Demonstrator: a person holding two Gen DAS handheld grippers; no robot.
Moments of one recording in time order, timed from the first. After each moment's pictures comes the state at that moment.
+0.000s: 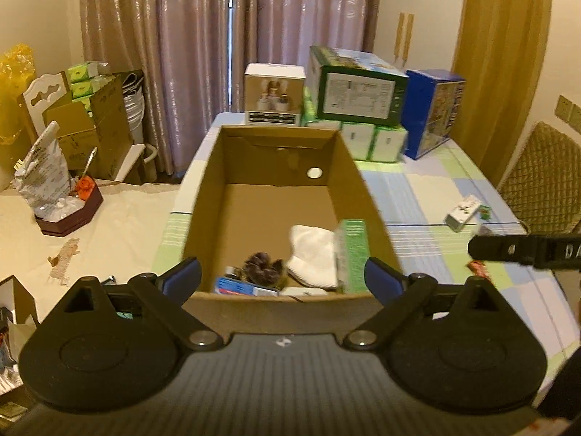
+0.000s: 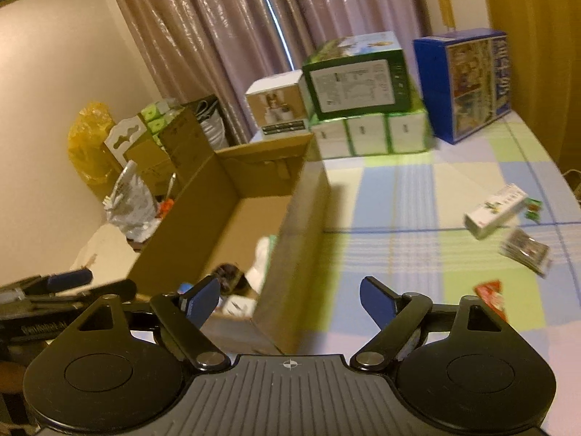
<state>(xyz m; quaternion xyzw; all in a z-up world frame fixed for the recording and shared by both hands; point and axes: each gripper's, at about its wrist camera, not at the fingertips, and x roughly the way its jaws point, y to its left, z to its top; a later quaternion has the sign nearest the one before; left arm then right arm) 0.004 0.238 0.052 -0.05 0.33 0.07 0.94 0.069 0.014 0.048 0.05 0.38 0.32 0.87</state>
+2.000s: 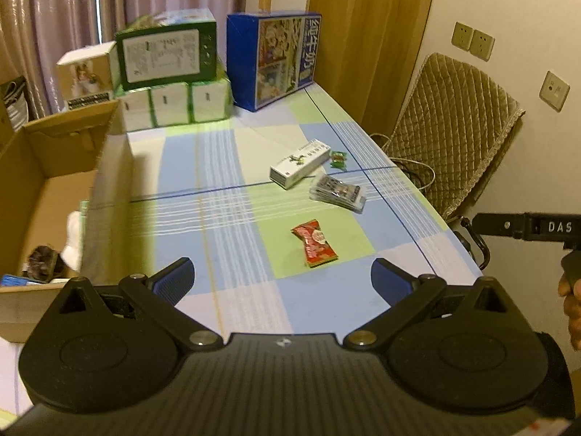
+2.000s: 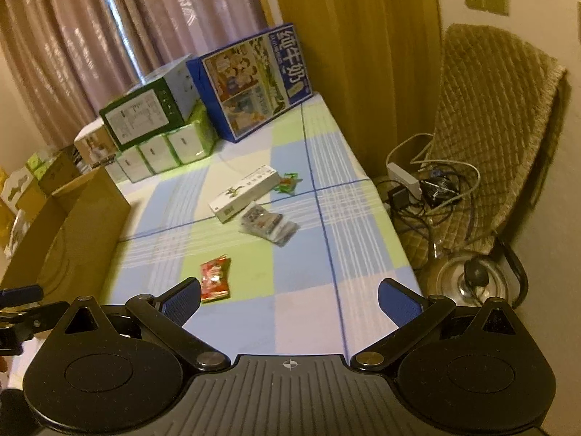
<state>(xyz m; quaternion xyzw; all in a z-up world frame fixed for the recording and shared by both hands) 0.068 0.009 0.005 -0.02 0.38 -0.08 0.92 0.101 -0.267 0.023 0.07 0.39 0.15 0.91</state>
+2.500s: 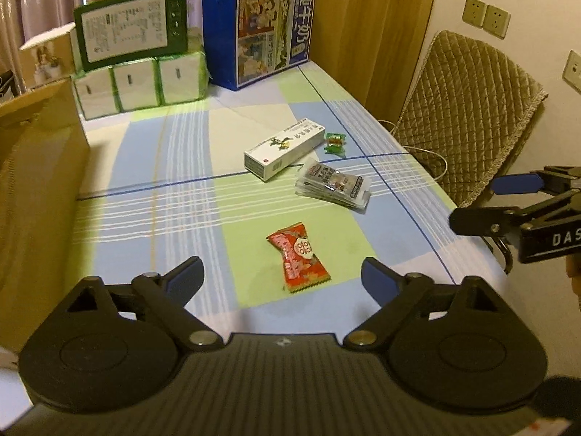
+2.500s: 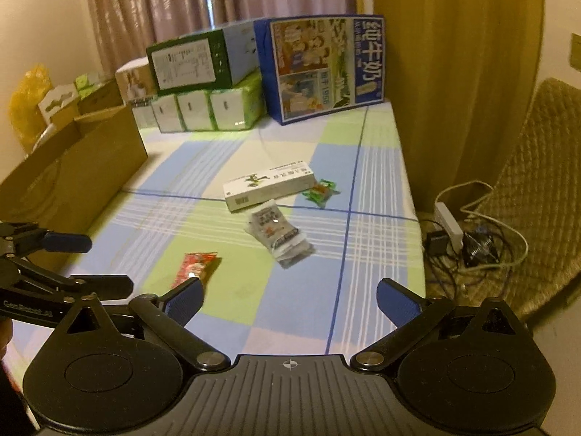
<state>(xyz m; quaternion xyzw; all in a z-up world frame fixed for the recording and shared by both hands) 0.139 -0.036 -0.066 -0.01 0.39 -0.07 0.92 0.175 -0.248 -0.031 -0.06 0.37 0.26 0.89</state>
